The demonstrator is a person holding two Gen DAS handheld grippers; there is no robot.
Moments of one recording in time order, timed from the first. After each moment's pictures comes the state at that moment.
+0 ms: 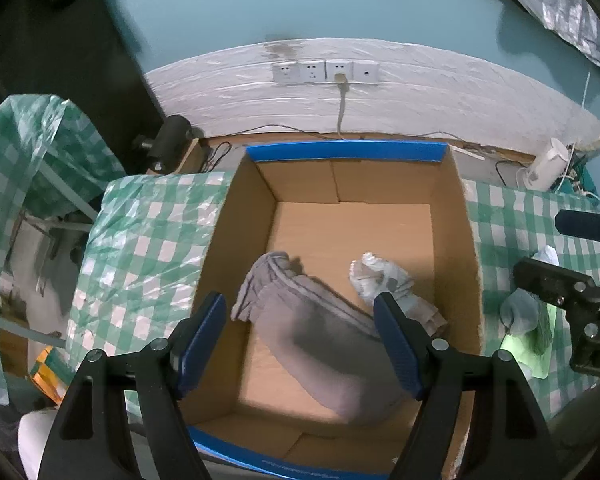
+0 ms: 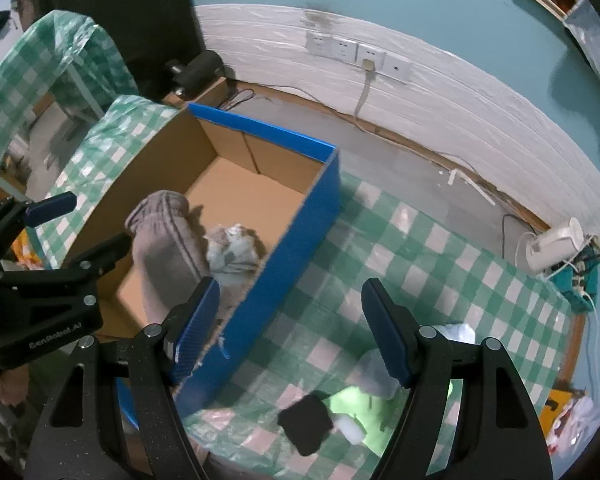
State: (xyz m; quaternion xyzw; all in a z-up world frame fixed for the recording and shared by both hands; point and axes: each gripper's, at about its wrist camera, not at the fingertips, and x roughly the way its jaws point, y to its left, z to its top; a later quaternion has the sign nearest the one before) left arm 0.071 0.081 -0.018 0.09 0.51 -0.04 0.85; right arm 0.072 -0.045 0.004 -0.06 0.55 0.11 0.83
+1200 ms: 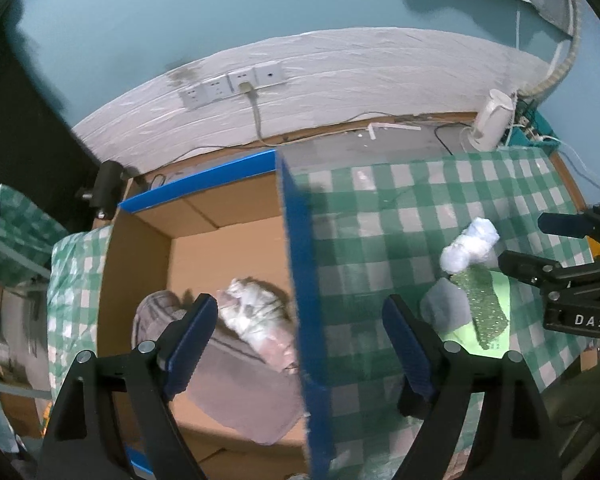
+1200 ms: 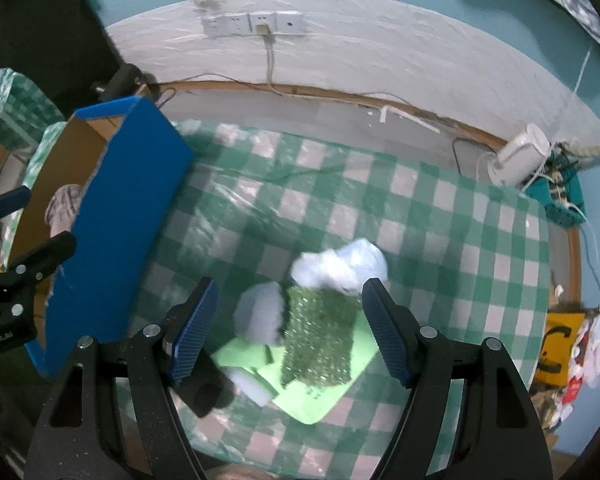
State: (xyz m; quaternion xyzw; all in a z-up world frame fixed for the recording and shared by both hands) left arm 0.061 -0.046 -0.020 0.16 0.51 -0.14 0.83; right arm 0.032 -0.196 -0.033 0.03 0.57 0.01 0.82
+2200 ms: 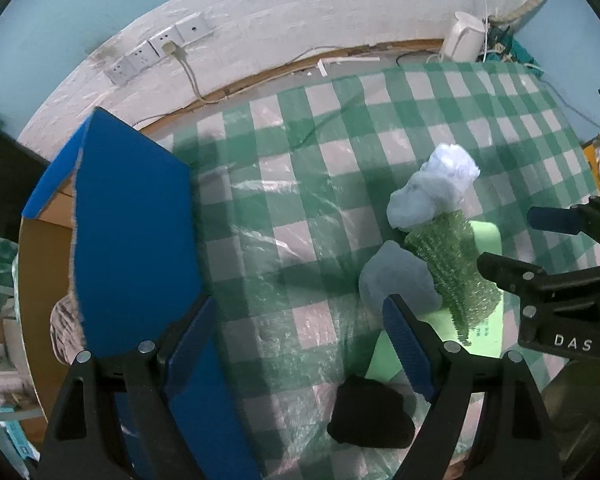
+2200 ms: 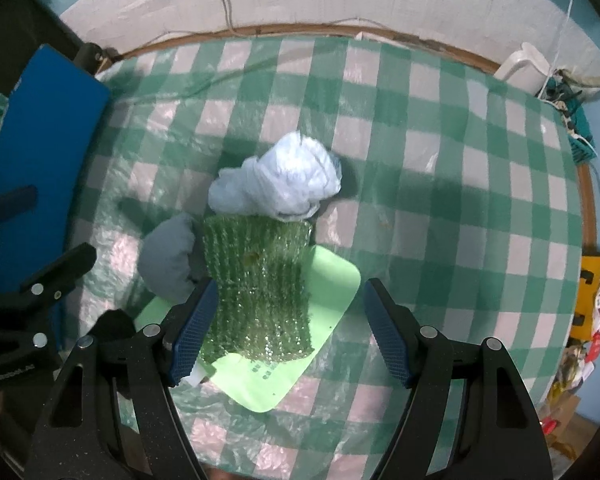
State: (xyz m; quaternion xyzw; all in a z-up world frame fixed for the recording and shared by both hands) left arm 0.055 -0.131 -0.104 0.22 0.58 -0.17 0.76; right arm 0.016 -0.249 -0.120 0.08 0.64 -0.01 0.76
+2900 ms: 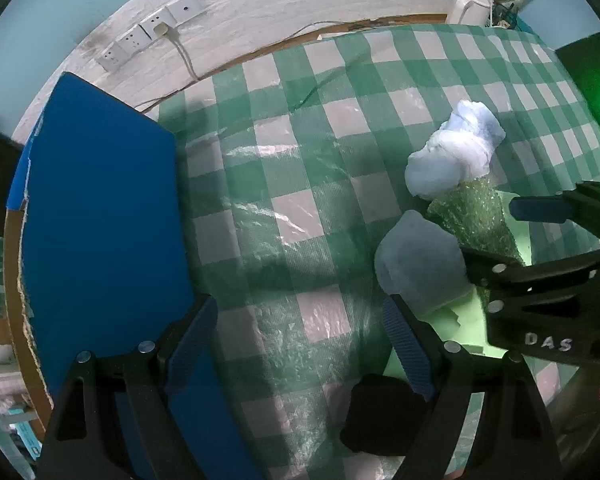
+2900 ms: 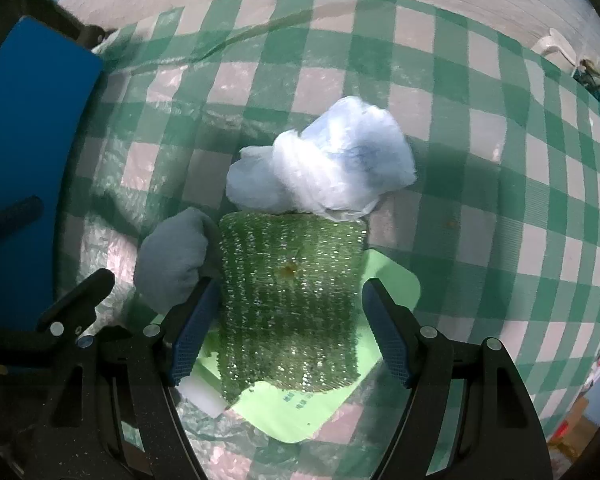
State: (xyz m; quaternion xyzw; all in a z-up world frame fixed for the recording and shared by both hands) left arm 0.063 -0.129 -0.137 0.24 0.60 -0.17 0.74; right arm 0.033 -0.230 -0.156 0.09 0.67 0.02 0.74
